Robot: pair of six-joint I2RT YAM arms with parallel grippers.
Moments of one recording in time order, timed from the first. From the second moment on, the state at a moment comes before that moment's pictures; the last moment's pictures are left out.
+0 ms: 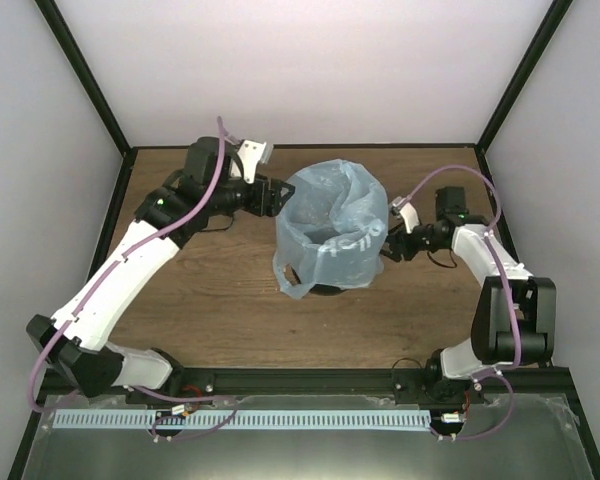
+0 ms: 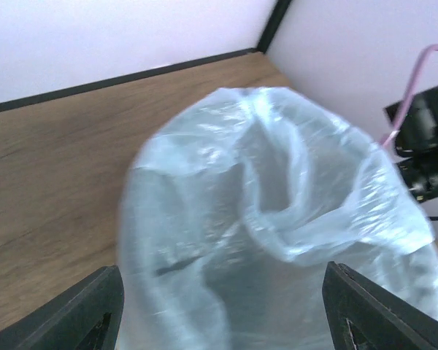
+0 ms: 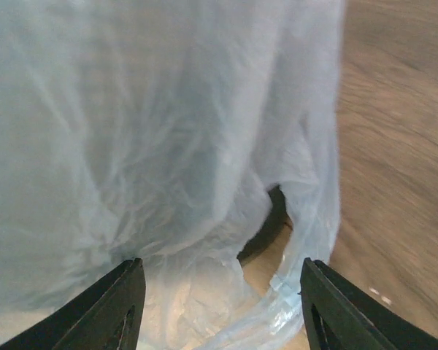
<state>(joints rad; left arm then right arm) -0.58 1.35 1.51 -0.68 0.19 -0.24 -0.05 1.48 0.97 -0.64 -0.83 -0.58</state>
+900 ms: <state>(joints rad) -0.70 1.72 1.68 -0.98 0.23 -0.09 0.26 0.84 0.69 -0.53 -0.60 -0.44</state>
